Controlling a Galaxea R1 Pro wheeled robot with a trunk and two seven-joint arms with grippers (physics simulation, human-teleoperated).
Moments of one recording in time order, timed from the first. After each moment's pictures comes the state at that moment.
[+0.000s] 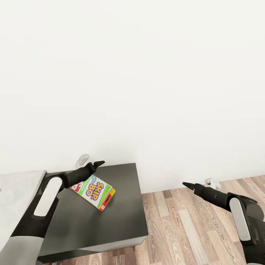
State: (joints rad) left arm -0.56 0.13 0.01 -1.35 1.06 0.81 0.09; right arm -0.39 -0.15 -0.35 -1.43 -0.38 0.99 0.39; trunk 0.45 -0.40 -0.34
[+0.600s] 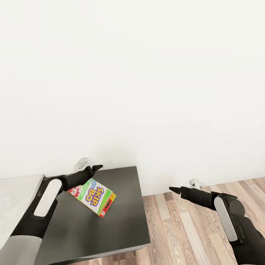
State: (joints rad) left arm -0.56 0.15 0.01 -1.28 1.06 0.81 0.10; right arm -0.39 -0.15 -0.16 -1.43 -0.38 0.99 0.39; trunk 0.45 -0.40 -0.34
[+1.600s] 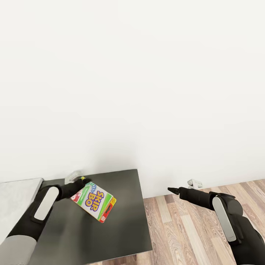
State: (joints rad) left arm -0.56 0.20 0.04 -1.07 0.87 0.75 0.15; right arm -0.39 -0.15 -0.14 -1.43 -0.38 0.99 0.39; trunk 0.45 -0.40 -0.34
